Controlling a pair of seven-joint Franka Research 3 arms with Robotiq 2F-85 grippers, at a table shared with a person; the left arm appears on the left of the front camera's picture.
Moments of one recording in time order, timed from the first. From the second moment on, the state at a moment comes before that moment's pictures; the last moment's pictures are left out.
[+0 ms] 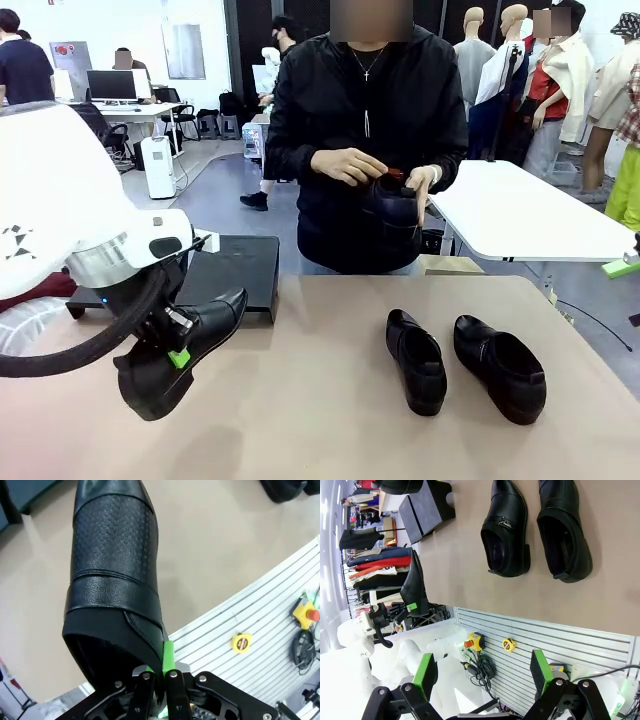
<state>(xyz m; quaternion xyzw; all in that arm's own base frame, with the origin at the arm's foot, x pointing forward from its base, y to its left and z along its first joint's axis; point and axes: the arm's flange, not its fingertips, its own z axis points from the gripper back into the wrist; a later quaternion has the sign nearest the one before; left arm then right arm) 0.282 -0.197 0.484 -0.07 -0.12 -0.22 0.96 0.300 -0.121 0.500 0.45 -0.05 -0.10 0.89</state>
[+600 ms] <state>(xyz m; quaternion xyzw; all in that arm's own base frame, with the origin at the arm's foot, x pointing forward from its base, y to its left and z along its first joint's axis) 0.503 -0.198 0.498 -0.15 -0.17 0.03 0.97 0.300 -0.122 0.501 0.45 -0.05 -0.10 0.89</state>
